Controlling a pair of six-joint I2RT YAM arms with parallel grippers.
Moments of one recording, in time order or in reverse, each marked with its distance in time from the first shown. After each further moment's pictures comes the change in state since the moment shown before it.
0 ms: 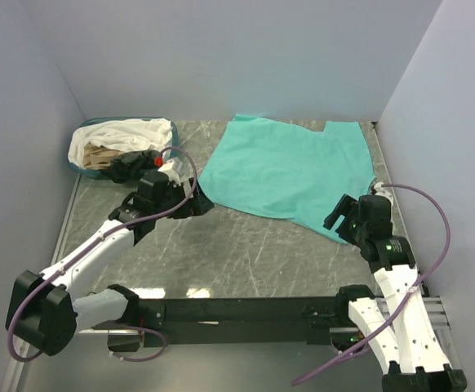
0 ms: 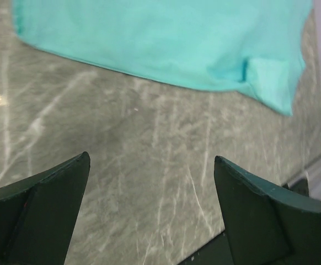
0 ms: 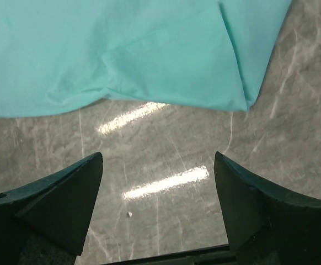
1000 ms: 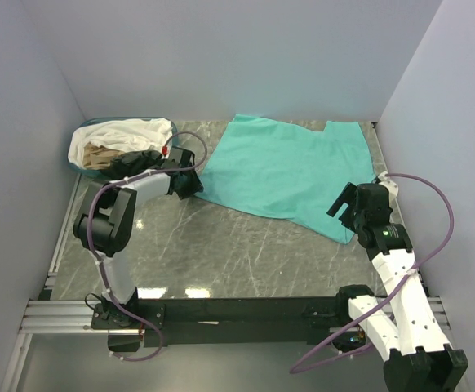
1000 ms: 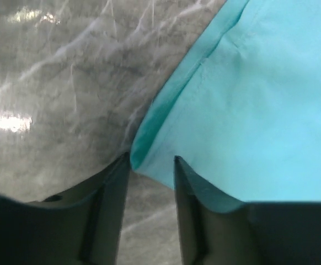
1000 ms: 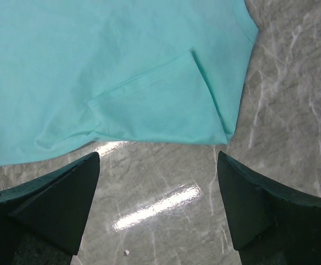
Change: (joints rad) left arm 0.101 0.743 0.411 -0.036 -0.263 -0.175; right arm -0.002 0.112 0.057 0.097 0.153 0.007
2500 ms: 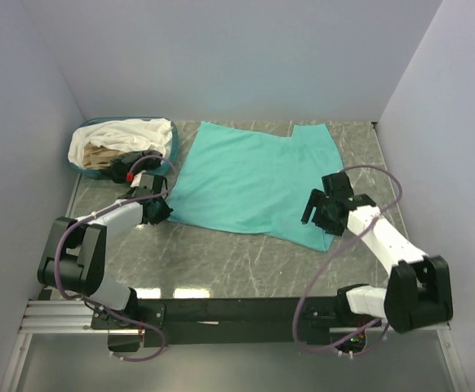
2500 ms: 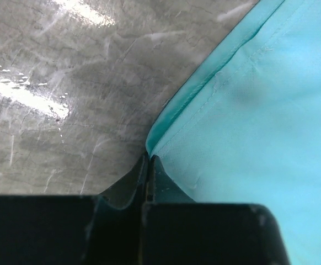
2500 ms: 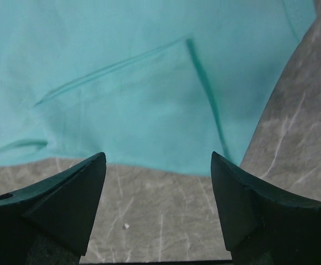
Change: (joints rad) left arm 0.117 -0.356 -0.404 -0.018 -0.140 -0.027; right arm 0.140 0.393 -0.009 0.077 -0.193 -0.010
